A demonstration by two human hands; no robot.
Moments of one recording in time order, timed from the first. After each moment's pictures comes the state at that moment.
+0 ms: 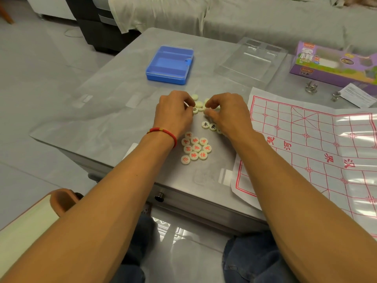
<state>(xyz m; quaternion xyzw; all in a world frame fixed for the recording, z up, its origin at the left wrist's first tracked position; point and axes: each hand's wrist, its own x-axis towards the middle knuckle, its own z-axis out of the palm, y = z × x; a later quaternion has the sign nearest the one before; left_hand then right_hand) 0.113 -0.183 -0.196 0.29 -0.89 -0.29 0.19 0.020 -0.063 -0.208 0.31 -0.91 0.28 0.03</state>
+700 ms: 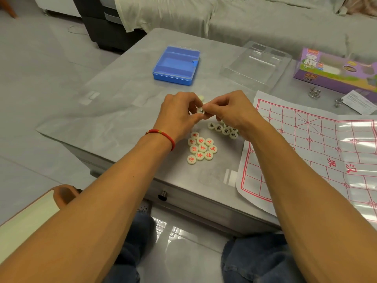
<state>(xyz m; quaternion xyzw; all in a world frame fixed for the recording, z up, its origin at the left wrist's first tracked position) 0.131 -0.190 -0.190 0.20 -0.92 -0.29 0.18 0.034 -0.062 -0.173 0.26 -0.84 0.43 -0.19</state>
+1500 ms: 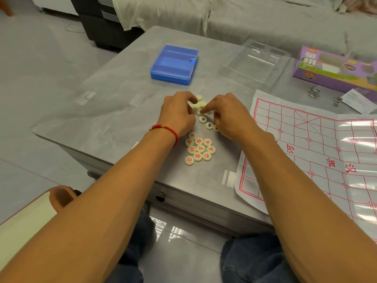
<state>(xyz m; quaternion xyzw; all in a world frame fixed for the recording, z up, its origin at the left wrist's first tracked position) 0.113 -0.192 -0.201 0.27 -0.89 -0.33 0.12 0.025 -0.066 -0.197 0.44 -0.89 0.14 0.00</state>
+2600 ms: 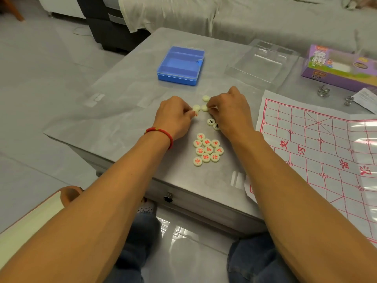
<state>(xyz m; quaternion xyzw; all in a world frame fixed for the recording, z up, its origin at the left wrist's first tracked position) 0.130 -0.210 -0.196 0.29 -0.91 -0.29 0.10 0.025 -0.091 -0.214 0.36 -0.91 0.17 0.10</state>
